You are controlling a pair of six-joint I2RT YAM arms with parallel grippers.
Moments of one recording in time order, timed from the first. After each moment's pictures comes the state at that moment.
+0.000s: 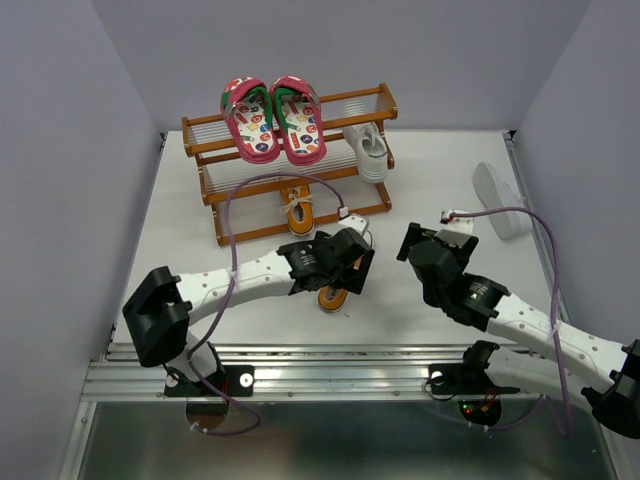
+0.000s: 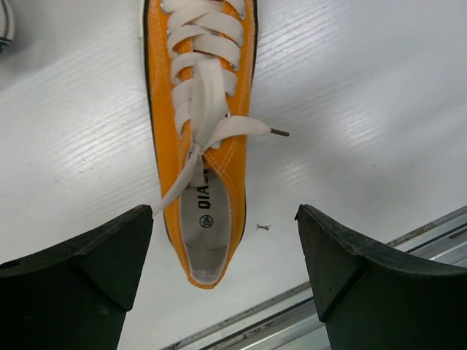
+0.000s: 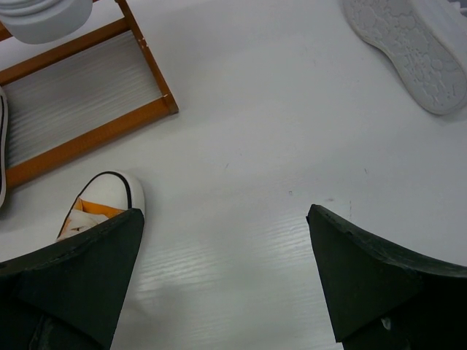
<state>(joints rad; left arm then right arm) -1.07 1.57 1.17 -0.54 -0.31 -0.54 0.87 0.90 0.67 -0.31 1.01 0.59</state>
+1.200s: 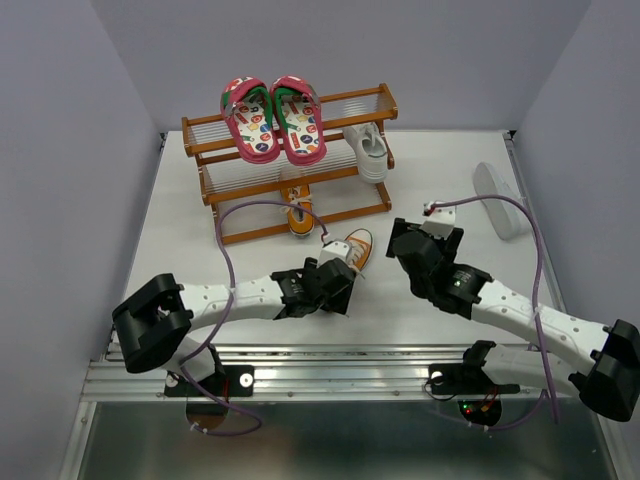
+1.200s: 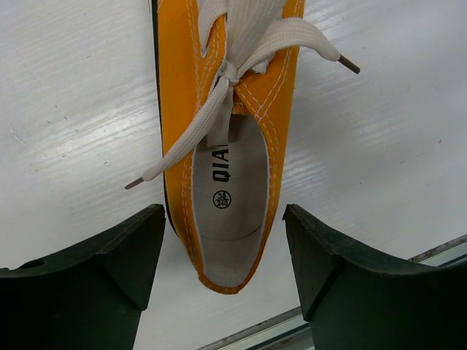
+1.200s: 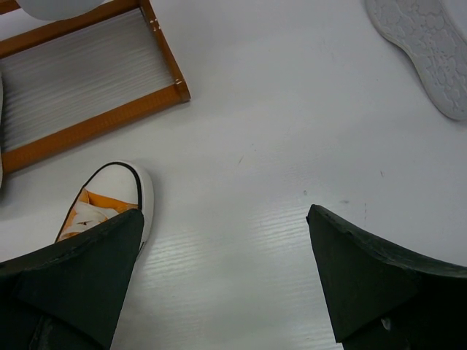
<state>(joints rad) -1.12 1.44 0.81 -0.30 -0.37 -0.63 0.87 1.04 0.74 -0.31 0.98 0.58</state>
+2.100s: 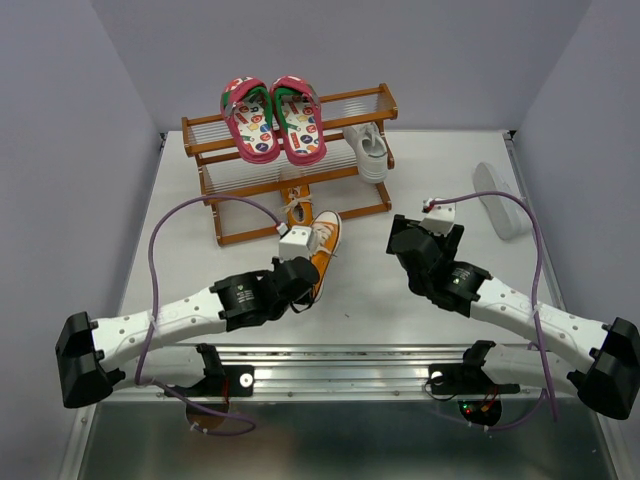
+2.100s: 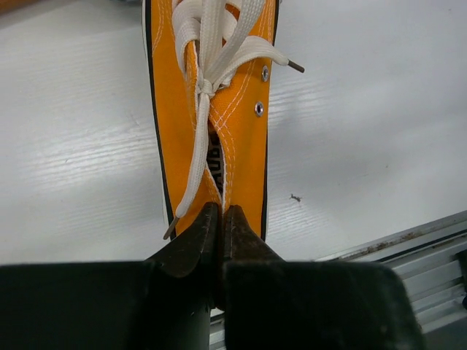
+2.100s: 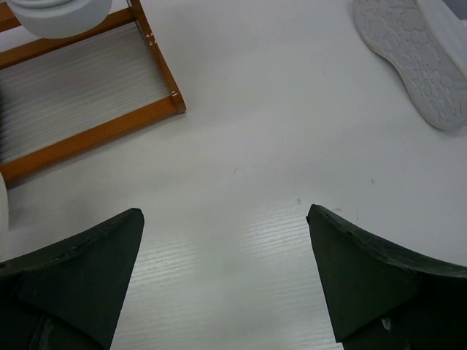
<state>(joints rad) -1.14 1.06 0.82 -0.53 -0.54 -0.74 0.87 1.06 0.77 -0.31 1.01 0.56</state>
